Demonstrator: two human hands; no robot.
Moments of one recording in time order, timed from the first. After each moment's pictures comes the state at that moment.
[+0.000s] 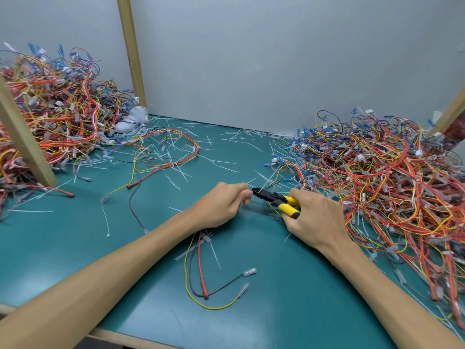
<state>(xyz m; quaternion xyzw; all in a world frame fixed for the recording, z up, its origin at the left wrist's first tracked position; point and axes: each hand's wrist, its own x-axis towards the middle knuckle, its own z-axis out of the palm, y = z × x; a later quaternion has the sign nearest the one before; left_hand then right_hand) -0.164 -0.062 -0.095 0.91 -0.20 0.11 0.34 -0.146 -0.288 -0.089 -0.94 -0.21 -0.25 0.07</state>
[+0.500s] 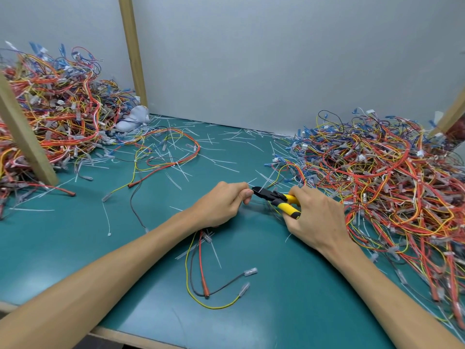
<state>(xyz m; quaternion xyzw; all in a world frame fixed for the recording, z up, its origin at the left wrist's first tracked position) -0.165 -0.062 -0.093 0.91 -0.19 0.11 0.34 -0.148 -0.286 -0.088 -0.94 -0.22 -0.26 0.05</state>
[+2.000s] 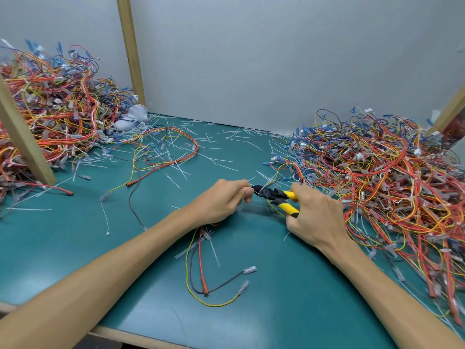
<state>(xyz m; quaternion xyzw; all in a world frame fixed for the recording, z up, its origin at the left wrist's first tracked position) -0.161 -0.059 -0.093 0.91 -0.21 0.10 0.35 -0.147 -0.289 -0.088 -0.94 -0.22 -0.25 0.04</state>
